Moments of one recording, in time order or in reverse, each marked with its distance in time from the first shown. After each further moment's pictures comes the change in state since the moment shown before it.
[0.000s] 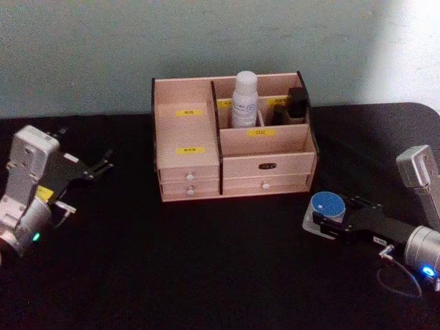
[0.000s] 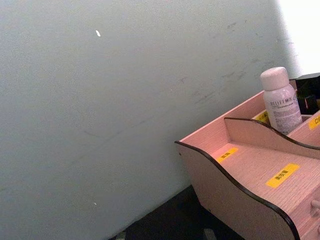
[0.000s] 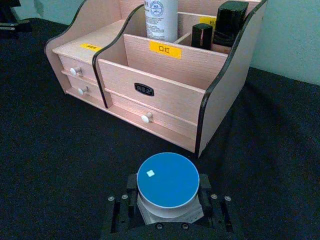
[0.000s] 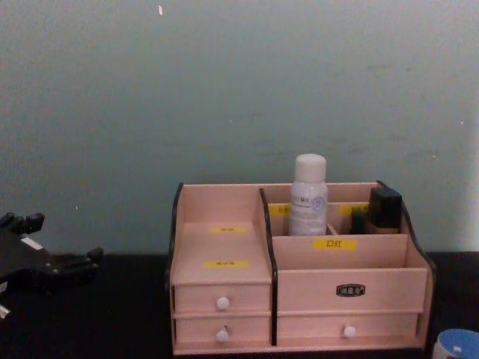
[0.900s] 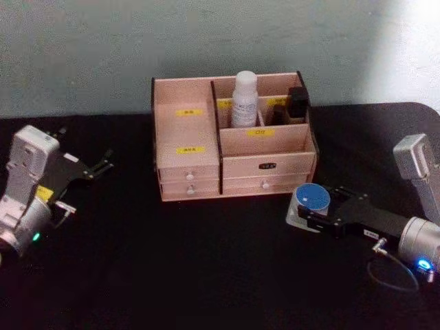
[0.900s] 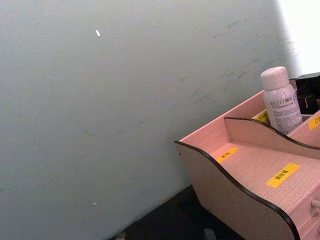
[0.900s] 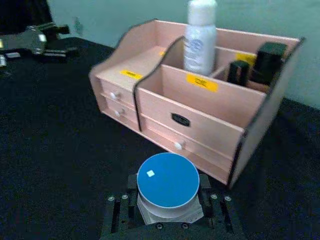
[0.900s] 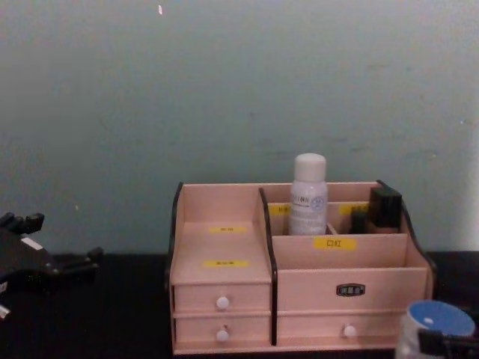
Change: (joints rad) left arm 0.000 0.000 0.000 0.000 0.000 0.000 0.000; right arm 0.018 0.024 -0.025 -0.056 0.041 -0.024 0.068
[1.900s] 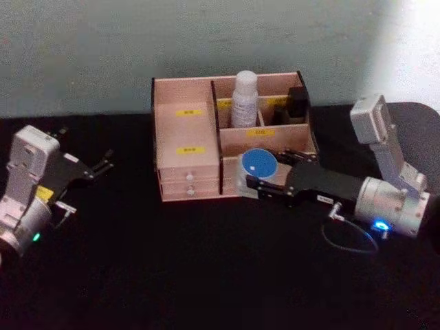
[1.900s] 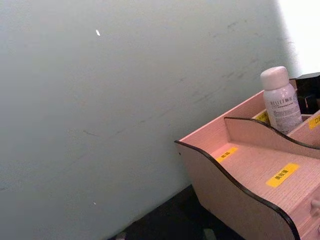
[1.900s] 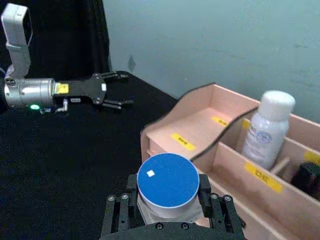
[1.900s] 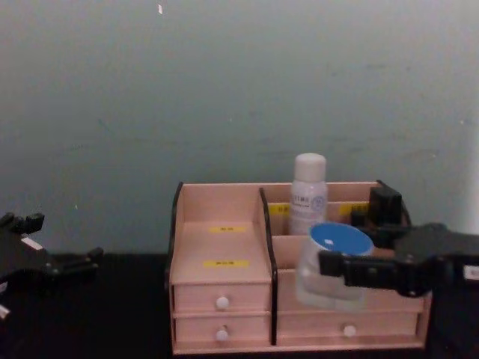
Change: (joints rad) left arm 0.000 0.000 0.000 0.000 0.000 0.000 0.000; right arm 0.211 -0.055 -0.149 0.033 -0.009 -0.060 0.099
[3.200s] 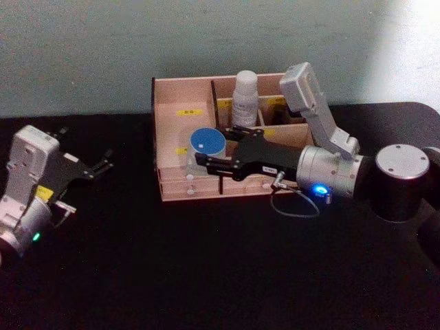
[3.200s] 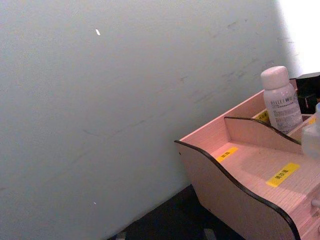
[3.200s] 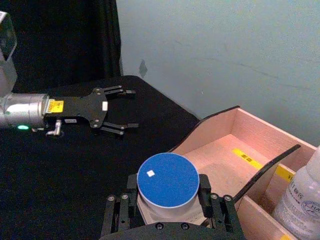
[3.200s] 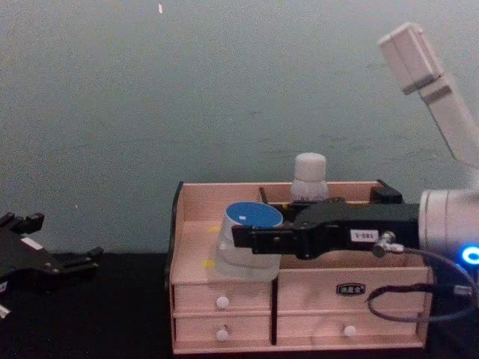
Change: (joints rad) left arm 0.000 0.000 0.000 0.000 0.000 0.000 0.000; right arm 0.242 -0.174 -0.136 0.231 -0.056 0.016 0.028
